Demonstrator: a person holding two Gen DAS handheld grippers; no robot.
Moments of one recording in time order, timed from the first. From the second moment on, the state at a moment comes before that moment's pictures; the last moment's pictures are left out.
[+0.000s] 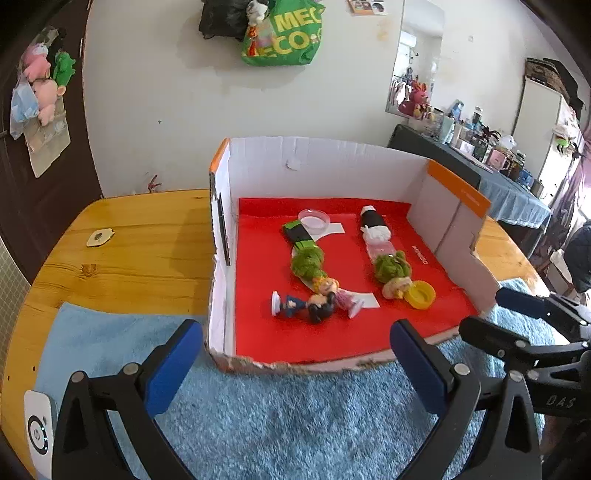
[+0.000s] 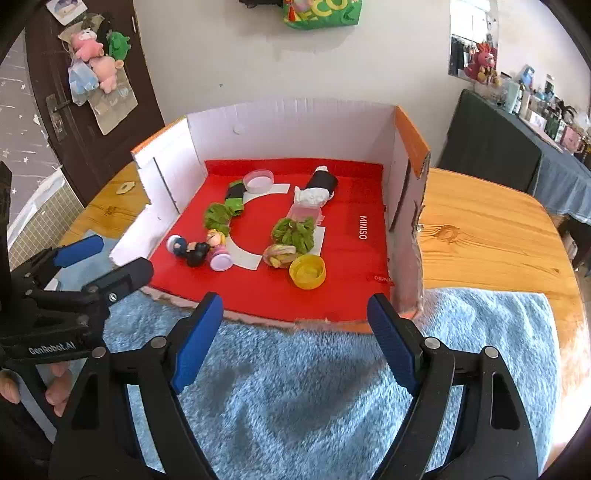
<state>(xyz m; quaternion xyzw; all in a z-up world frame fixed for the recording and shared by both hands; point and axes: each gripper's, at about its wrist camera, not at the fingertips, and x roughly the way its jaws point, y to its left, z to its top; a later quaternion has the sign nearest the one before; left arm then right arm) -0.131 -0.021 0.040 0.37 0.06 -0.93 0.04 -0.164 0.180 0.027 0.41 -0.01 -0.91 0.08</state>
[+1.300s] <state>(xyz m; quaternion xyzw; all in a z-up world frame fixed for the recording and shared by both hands) -0.055 -0.007 0.000 0.40 0.08 -0.91 0.06 -0.080 0.177 -0.006 0.41 -0.04 -0.91 0.04</state>
